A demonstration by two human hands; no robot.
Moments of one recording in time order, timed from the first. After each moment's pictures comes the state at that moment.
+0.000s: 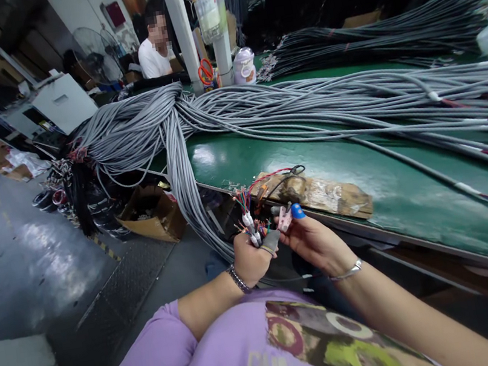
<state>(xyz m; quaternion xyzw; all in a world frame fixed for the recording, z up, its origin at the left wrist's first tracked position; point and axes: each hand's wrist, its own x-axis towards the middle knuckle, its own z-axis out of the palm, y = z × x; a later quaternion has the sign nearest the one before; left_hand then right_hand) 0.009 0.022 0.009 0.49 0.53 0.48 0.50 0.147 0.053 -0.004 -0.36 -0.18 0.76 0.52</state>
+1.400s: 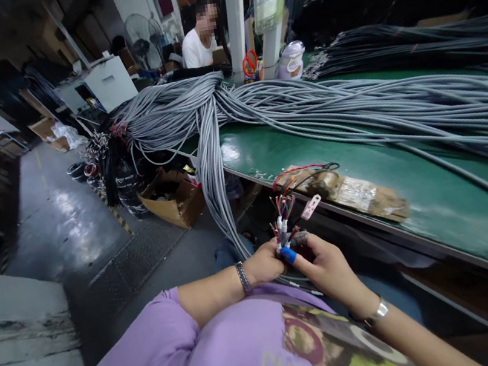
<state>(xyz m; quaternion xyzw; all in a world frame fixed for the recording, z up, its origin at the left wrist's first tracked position) -0.007 -0.006 -0.034 0.49 0.34 0.42 0.68 0.136 -0.012 0.005 -0.45 -0.72 0.34 0.39</state>
